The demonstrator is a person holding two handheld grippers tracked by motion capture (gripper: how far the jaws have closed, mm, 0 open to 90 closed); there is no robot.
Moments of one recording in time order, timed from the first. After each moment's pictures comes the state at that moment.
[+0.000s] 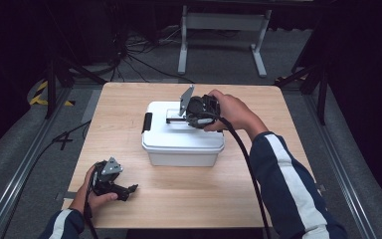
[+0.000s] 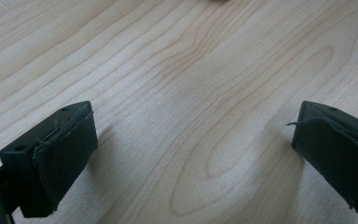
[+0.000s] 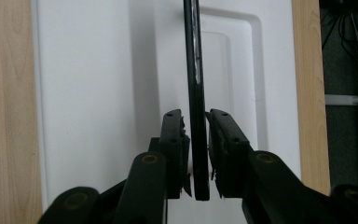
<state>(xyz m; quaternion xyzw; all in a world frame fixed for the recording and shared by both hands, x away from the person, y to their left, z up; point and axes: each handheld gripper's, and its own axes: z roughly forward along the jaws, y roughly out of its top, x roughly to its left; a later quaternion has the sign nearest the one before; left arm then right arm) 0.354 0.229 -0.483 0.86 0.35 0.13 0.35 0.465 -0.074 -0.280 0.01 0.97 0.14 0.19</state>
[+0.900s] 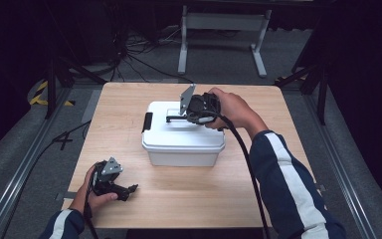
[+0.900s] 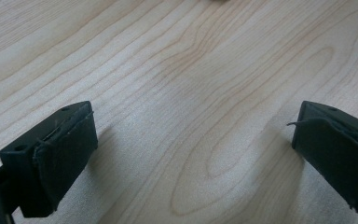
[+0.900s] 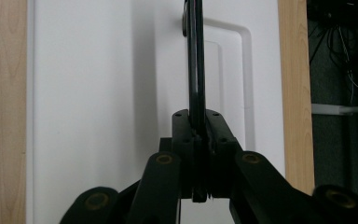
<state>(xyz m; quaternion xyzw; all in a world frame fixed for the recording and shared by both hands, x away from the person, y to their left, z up) 0.354 0.229 -0.483 0.86 0.35 0.13 0.35 0.465 -0.075 -0.274 -0.01 0.97 0.15 0.21</state>
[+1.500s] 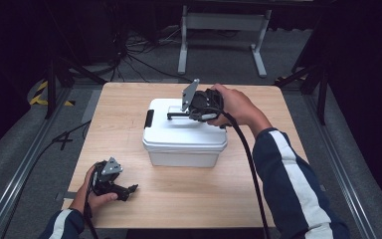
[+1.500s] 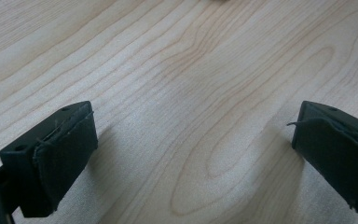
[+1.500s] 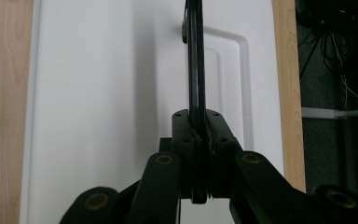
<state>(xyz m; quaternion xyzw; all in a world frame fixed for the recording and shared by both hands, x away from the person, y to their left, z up) 0.354 0.230 -0.483 0.86 0.35 0.13 0.35 0.462 -0.080 -0.258 -0.01 0.96 0.16 0.21</state>
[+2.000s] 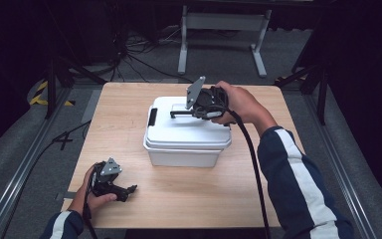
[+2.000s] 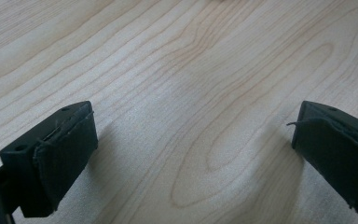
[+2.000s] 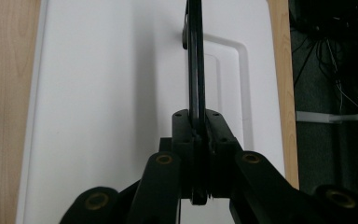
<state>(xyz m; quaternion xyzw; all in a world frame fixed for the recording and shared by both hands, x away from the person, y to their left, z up) 0.351 0.231 -0.483 0.86 0.35 0.13 0.35 0.461 -0.091 -0.250 -0.02 0.96 0.17 0.21</state>
